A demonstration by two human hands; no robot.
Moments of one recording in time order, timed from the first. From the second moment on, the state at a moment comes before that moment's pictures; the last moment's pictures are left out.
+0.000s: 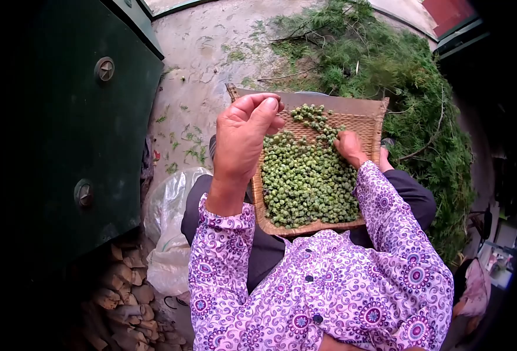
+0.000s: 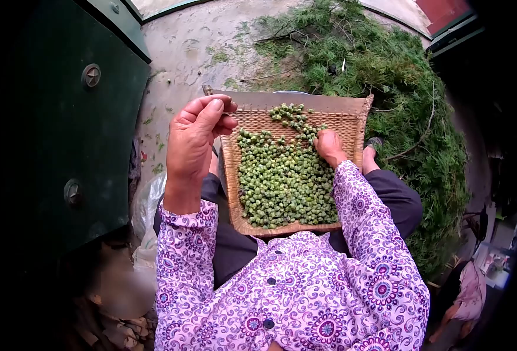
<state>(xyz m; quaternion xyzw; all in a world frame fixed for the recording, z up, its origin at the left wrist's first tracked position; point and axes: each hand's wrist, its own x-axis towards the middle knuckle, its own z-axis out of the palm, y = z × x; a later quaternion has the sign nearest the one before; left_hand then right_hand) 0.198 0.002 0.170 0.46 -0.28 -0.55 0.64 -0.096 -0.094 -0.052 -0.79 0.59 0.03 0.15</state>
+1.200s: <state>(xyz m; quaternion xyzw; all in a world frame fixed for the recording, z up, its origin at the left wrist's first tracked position) 0.198 0.001 0.172 0.46 -0.31 -0.55 0.63 0.061 -0.052 -0.055 -0.74 0.59 0.04 0.31</state>
